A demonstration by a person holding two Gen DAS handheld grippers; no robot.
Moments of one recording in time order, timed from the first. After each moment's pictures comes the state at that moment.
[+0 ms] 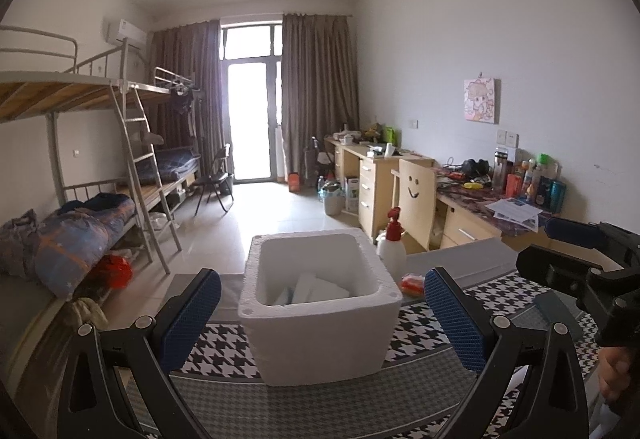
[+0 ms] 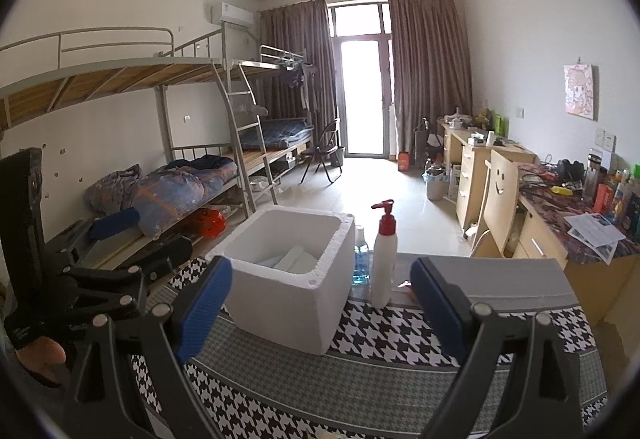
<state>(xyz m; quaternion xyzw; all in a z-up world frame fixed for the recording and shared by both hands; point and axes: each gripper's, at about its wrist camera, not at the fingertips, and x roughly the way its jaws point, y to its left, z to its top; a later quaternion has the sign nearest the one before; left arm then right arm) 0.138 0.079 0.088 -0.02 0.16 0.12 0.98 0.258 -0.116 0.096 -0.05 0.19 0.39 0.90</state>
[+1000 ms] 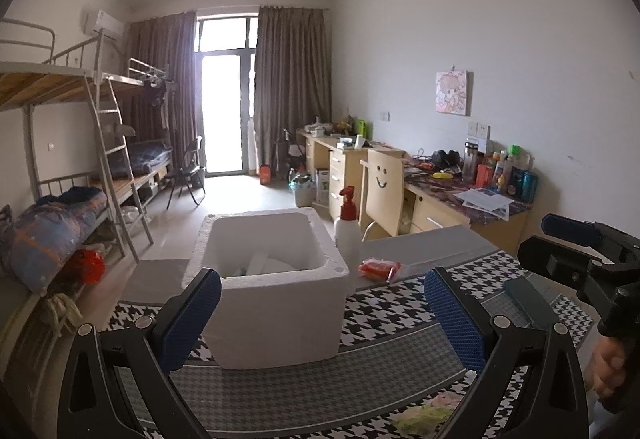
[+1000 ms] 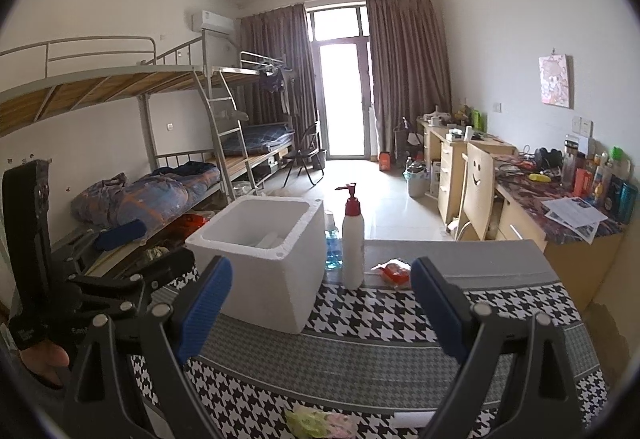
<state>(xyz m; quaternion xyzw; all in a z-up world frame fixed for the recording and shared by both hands) 0.137 0.055 0.071 -0.03 0.17 0.07 0.98 0.248 -0.157 0.080 -0.03 0.18 0.36 0.92</state>
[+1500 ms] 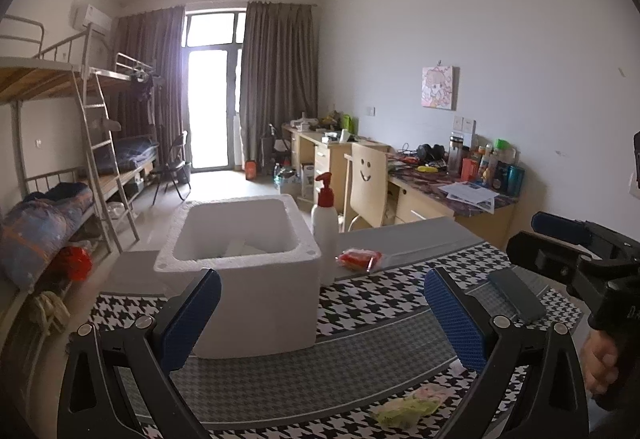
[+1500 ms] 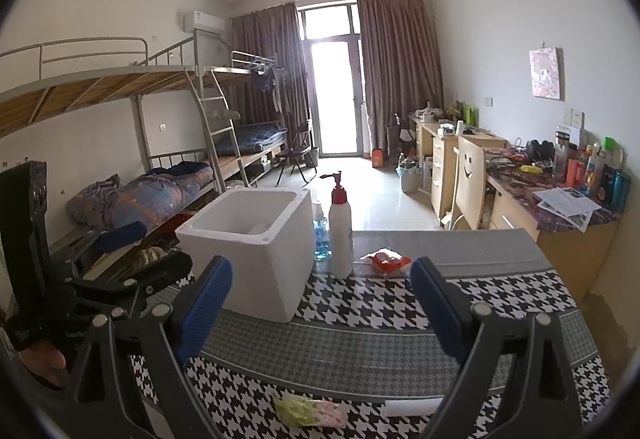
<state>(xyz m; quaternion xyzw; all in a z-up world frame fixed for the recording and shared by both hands) 0.136 0.043 0.058 -0.03 0.18 0.04 0.98 0.249 -0.172 0.067 -0.03 0.19 0.34 0.92</state>
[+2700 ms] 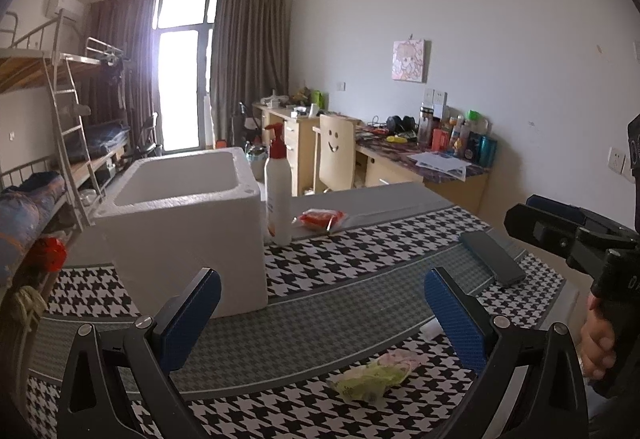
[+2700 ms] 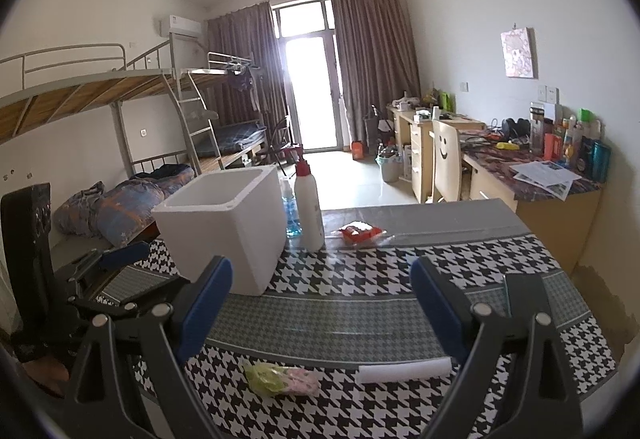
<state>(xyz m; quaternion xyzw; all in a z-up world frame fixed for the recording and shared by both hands) 0.138 0.011 0.018 -0.03 0.22 -0.01 0.98 0.246 -0.207 0.037 -0.01 0.20 0.31 0.93</state>
